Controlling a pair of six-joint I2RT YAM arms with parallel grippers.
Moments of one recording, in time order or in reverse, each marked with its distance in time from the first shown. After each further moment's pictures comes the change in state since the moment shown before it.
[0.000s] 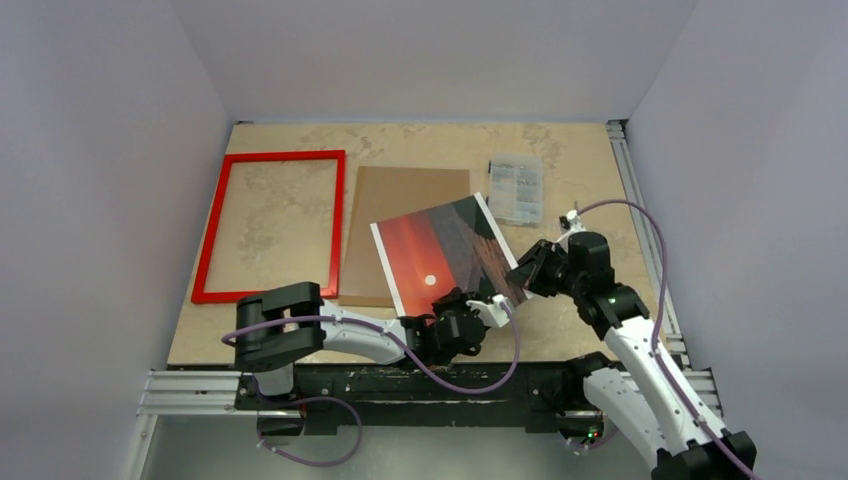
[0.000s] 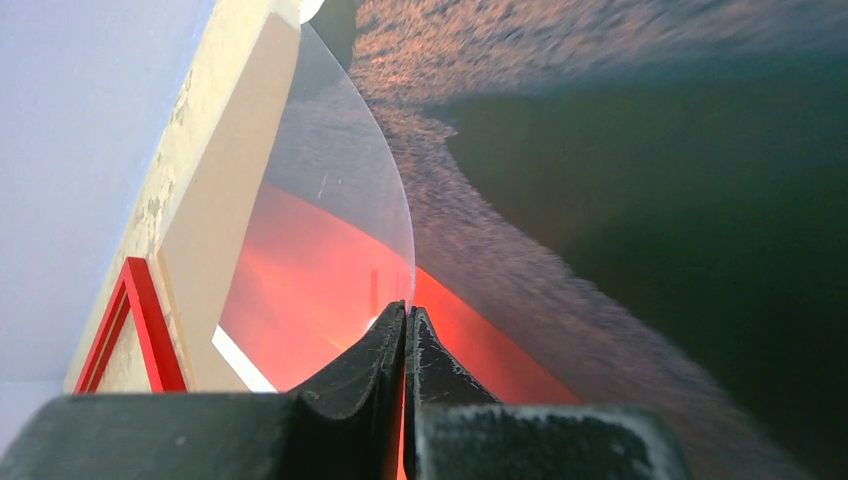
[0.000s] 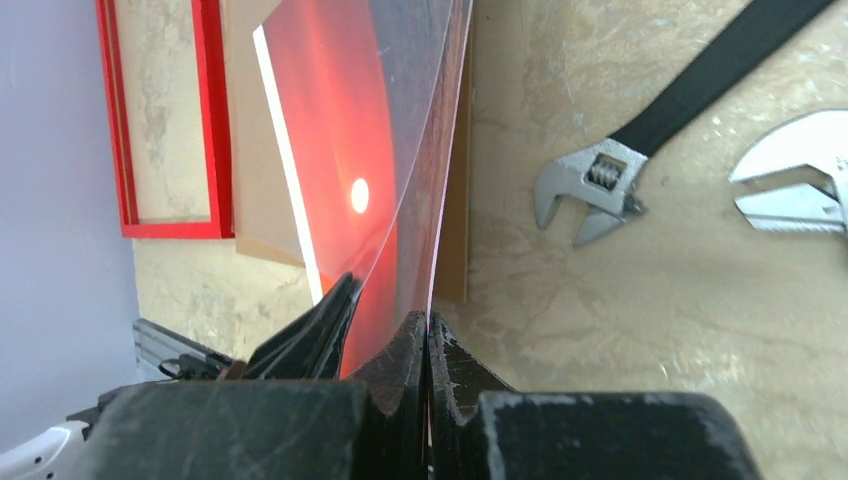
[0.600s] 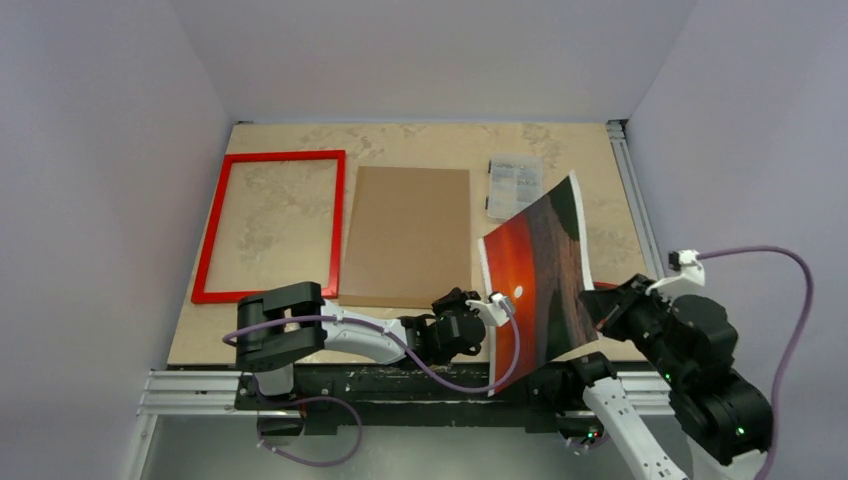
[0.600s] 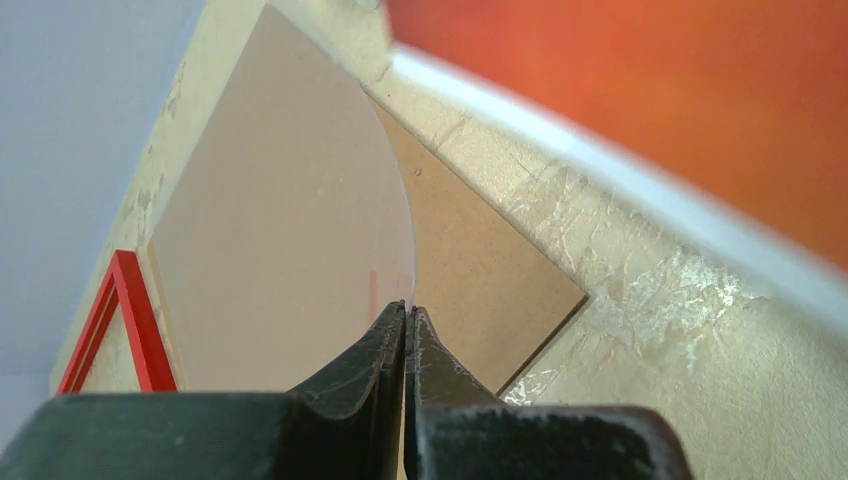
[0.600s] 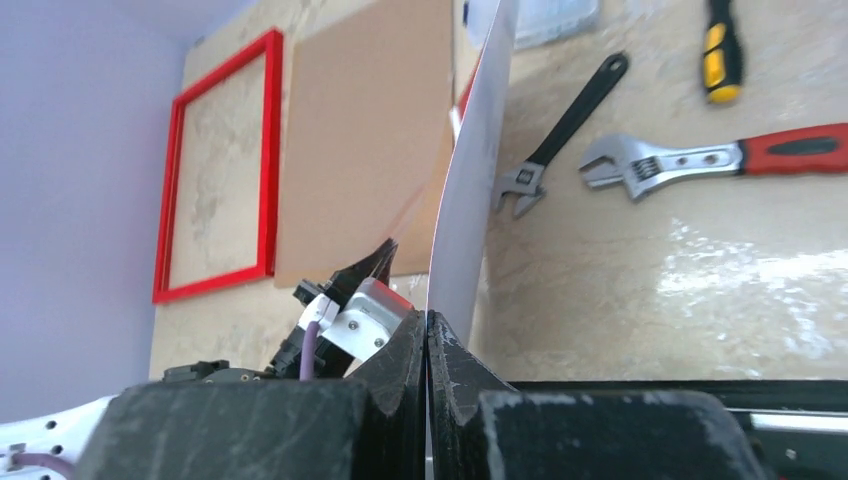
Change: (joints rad) left arm 0.000 0.006 0.000 -0.003 -0.001 -0.022; right arm -0.001 -0.370 0.590 -0.770 0.280 -0.044
